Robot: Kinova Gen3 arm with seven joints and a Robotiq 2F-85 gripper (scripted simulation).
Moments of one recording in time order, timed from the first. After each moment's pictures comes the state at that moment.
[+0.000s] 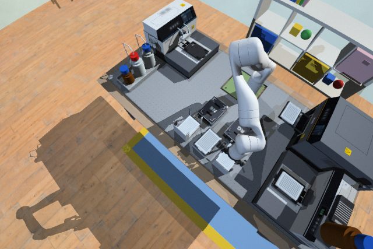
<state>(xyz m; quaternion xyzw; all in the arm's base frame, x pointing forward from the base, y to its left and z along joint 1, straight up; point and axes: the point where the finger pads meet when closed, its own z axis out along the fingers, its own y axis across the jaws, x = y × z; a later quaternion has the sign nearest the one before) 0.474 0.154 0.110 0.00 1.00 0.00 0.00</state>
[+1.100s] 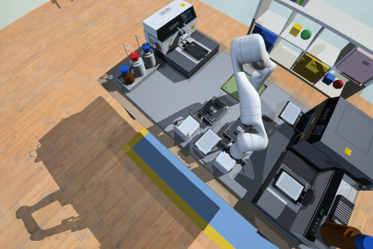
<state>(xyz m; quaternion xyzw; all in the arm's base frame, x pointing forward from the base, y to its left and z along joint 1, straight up) 0.474 0.154 0.129 0.00 1.00 0.00 0.00</state>
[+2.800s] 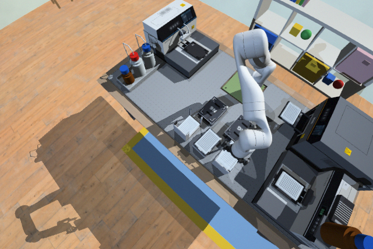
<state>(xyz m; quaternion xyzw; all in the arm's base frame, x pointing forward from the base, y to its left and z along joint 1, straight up) 0.474 0.154 0.160 0.00 1.00 0.00 0.00</state>
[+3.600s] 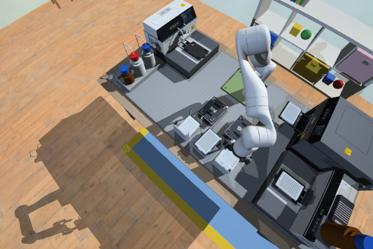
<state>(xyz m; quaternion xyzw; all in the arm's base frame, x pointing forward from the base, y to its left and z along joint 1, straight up) 0.474 0.154 0.189 0.00 1.00 0.00 0.00</state>
